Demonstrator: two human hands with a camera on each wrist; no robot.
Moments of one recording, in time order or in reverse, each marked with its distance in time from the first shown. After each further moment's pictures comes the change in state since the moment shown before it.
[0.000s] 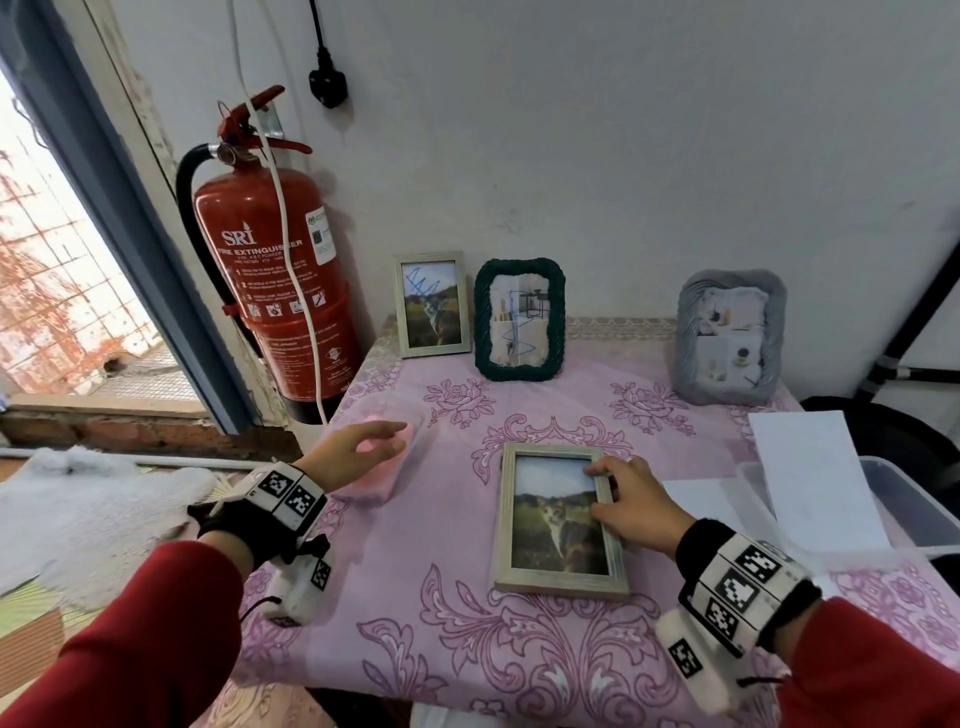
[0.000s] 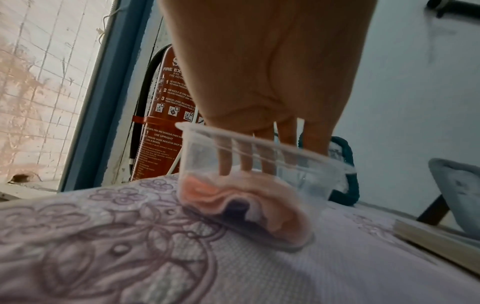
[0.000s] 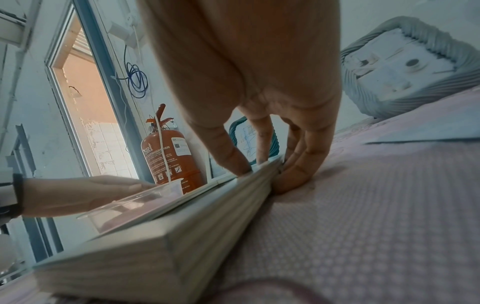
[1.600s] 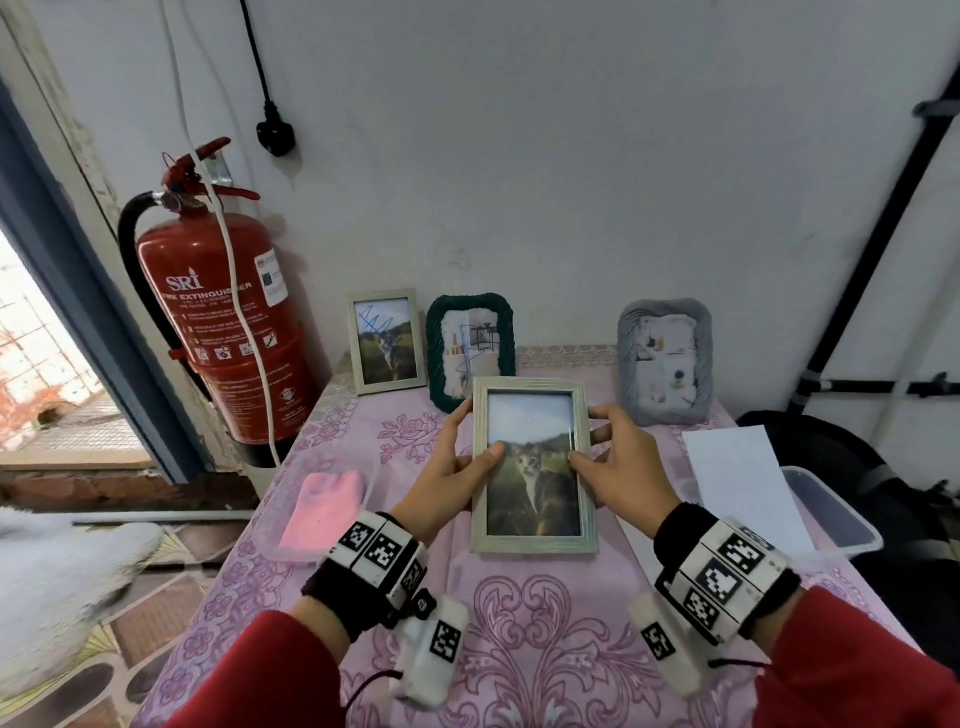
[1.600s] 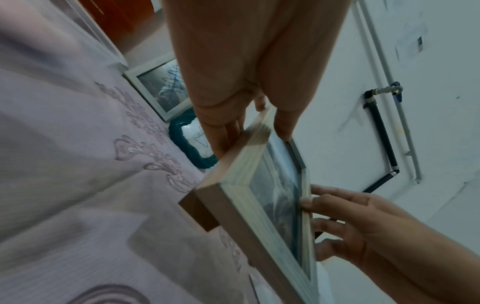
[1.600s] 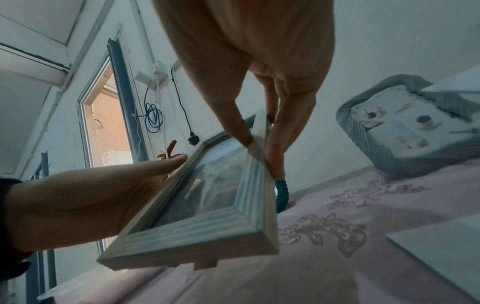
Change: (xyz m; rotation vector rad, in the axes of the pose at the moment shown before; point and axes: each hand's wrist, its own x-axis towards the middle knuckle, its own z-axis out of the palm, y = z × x) left_hand 0.002 0.149 0.071 -0.919 -0.030 0.103; right_hand -0.011 -0.017 -0.052 0.360 0.437 -0.251
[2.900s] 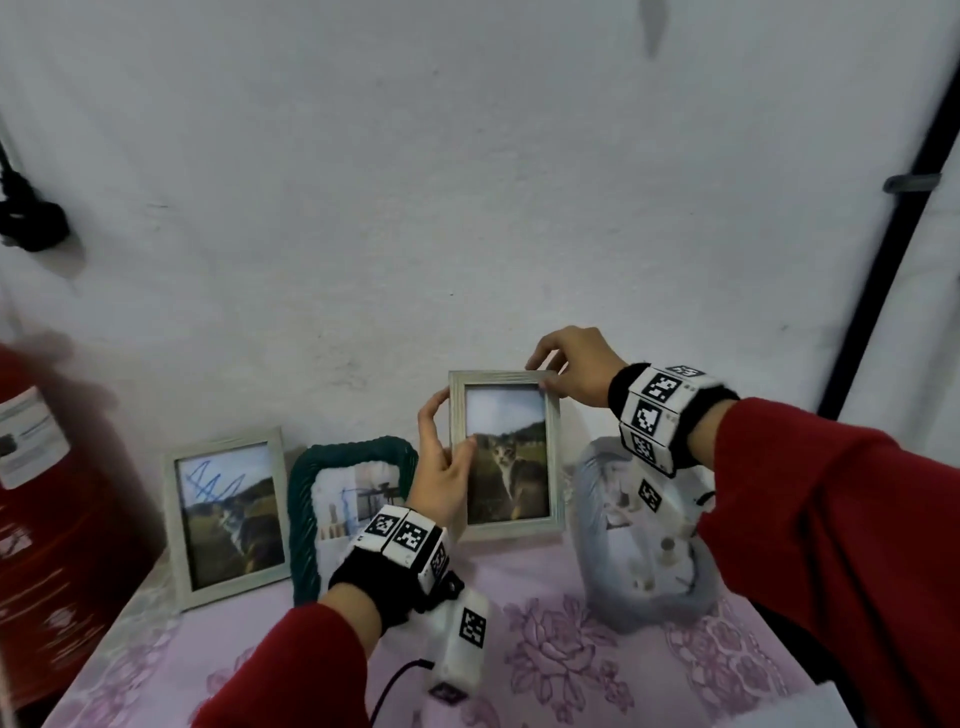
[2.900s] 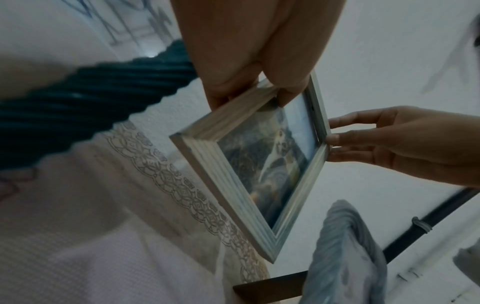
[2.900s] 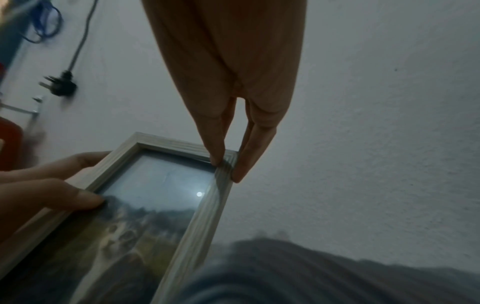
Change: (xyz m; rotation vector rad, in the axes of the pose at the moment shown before) left_hand 0.304 0.024 0.039 -0.062 0.115 0.345; right_hand 0.322 -0.020 -0.088 -0.498 -0.089 -0.165
